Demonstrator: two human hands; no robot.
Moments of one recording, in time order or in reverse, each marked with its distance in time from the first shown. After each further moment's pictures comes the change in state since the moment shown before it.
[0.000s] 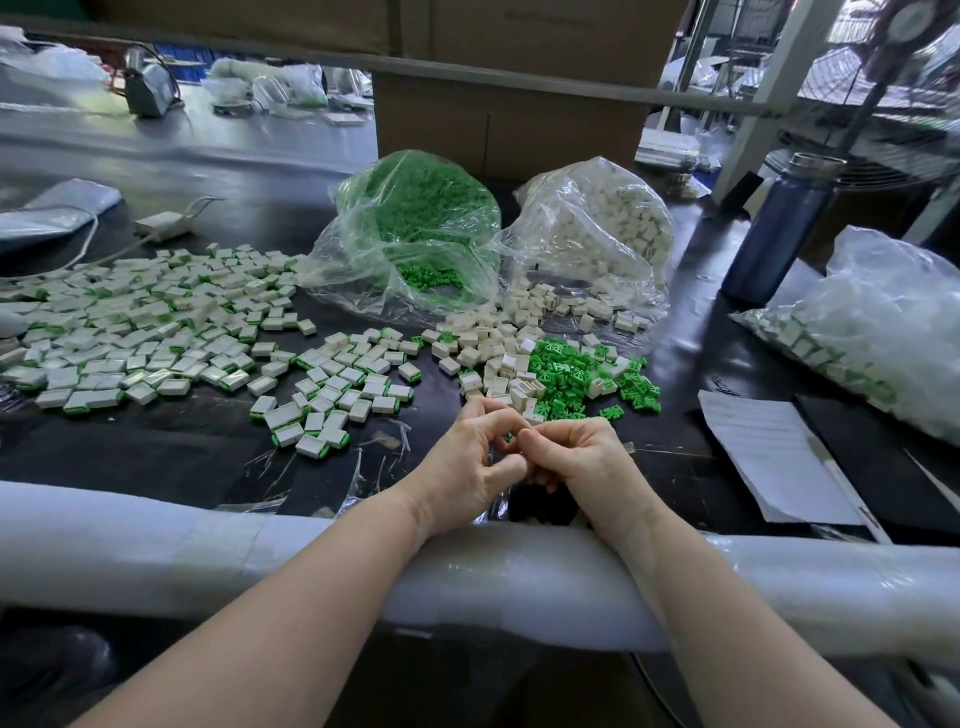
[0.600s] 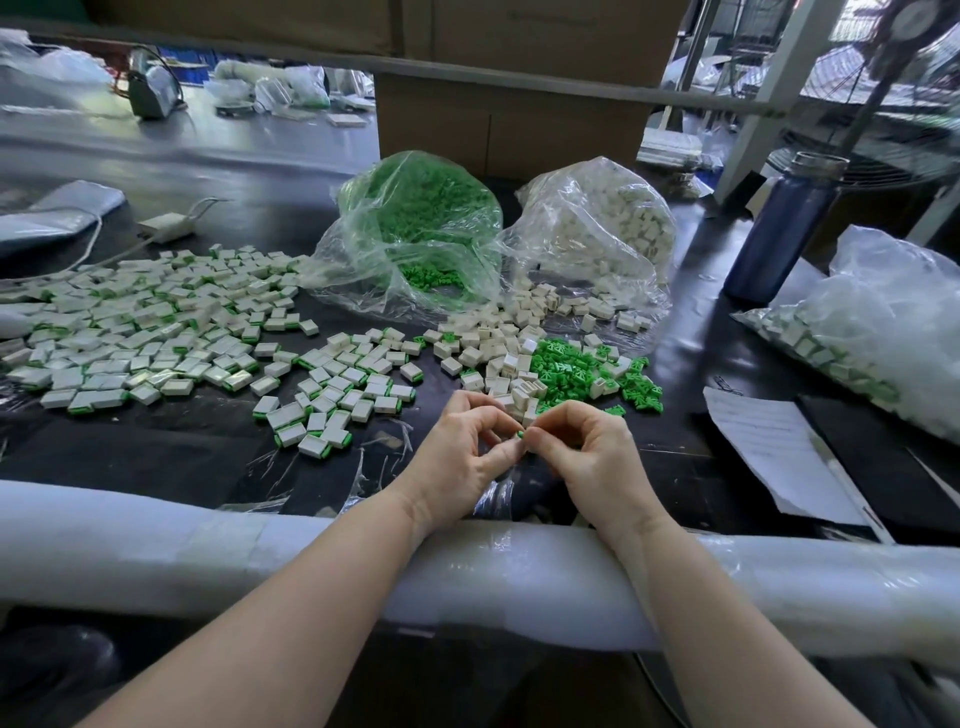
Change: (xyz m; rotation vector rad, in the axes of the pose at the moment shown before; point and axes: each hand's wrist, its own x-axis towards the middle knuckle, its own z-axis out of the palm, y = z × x) left_hand 0.000 -0.004 -0.002 -0.012 0.130 -0.031; right_hand 0.000 0.001 0.000 -0.247 0.195 -0.210
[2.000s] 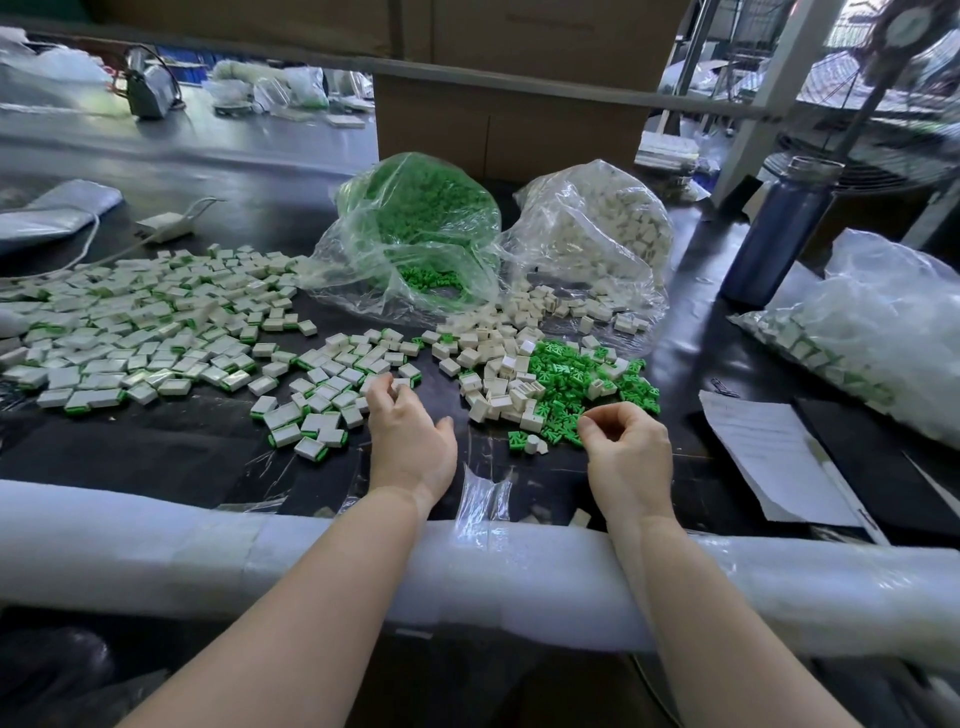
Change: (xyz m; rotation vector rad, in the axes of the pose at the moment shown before) left_hand 0.009 -0.014 -0.010 0.377 0.416 -0.363; right_hand 0.005 0.012 -0.010 -0.259 0.399 0.205
